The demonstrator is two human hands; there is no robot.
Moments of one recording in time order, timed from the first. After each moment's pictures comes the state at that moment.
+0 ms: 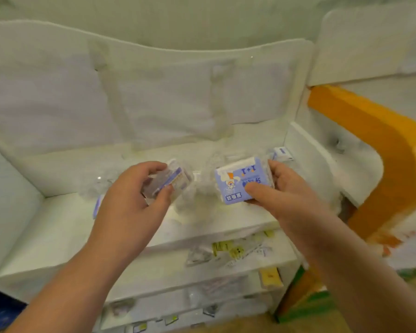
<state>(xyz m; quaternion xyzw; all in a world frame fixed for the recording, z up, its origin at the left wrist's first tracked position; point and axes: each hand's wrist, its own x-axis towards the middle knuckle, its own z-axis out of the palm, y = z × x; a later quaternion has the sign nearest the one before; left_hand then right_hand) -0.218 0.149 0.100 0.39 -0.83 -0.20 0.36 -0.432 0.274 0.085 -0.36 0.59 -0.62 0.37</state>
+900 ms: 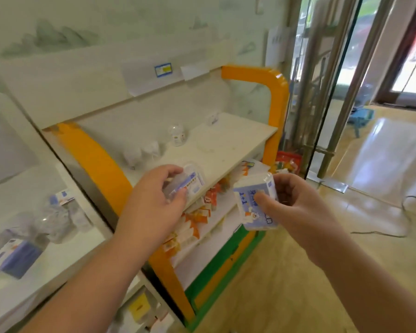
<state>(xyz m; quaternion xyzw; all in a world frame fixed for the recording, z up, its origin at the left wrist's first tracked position) -0.582 0.443 0.097 0.12 -0.91 -0.31 0.24 -0.647 0.678 0.078 -0.13 0.72 -0.67 0.09</state>
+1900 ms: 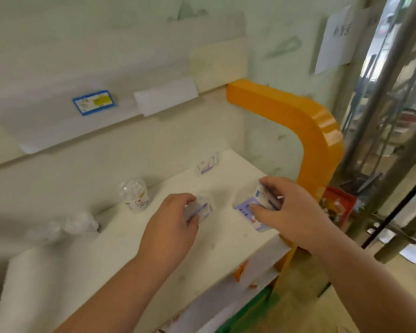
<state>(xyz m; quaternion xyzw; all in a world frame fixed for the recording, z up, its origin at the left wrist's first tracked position) -0.991 0.427 0.017 0.22 -0.93 -0.22 0.20 -1.129 0.633 0.041 -0.31 0.81 -0.48 0.12</state>
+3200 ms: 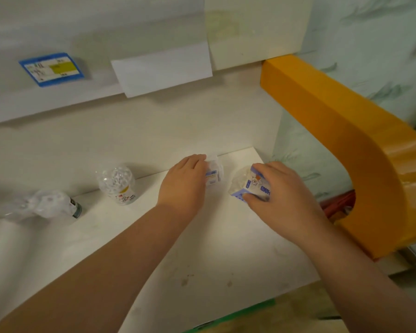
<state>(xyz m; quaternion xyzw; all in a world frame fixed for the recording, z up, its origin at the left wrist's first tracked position) -1.147 0.362 -0.027 0.27 -0.95 0.00 0.19 -1.279 0.543 -0.002 -0.48 0.81 -0.34 0.04</state>
